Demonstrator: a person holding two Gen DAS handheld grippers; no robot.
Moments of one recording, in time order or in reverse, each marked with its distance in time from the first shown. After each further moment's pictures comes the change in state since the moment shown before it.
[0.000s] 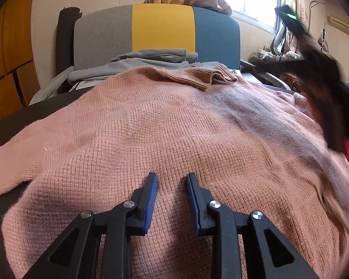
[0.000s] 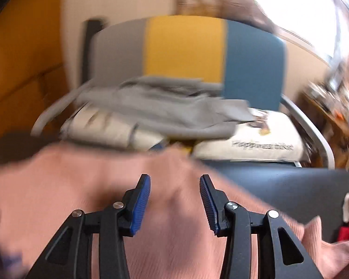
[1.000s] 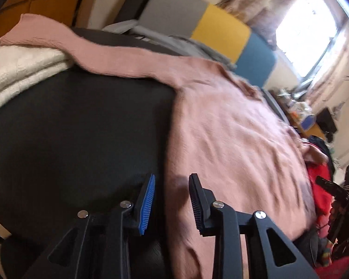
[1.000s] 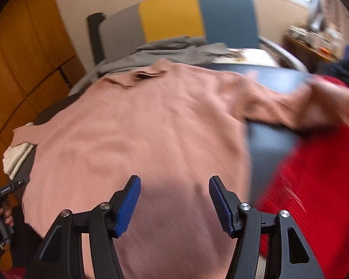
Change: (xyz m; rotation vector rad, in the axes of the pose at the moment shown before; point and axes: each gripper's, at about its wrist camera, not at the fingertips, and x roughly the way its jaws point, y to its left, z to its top) left arm -0.151 0.133 -0.122 -0.435 0.080 -0.128; right arm -0.220 -0.071 -0.217 0.306 0.140 0.091
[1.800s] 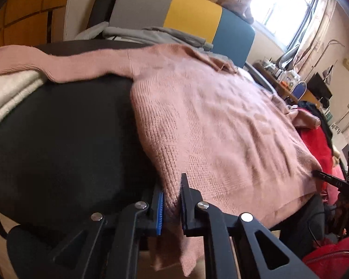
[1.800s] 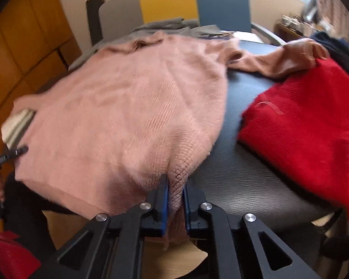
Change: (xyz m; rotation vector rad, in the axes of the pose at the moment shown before) left arm -0.022 -0.051 -0.012 0.154 0.075 0.012; right arm -0.042 0.010 -0.072 -0.016 0.085 -0.001
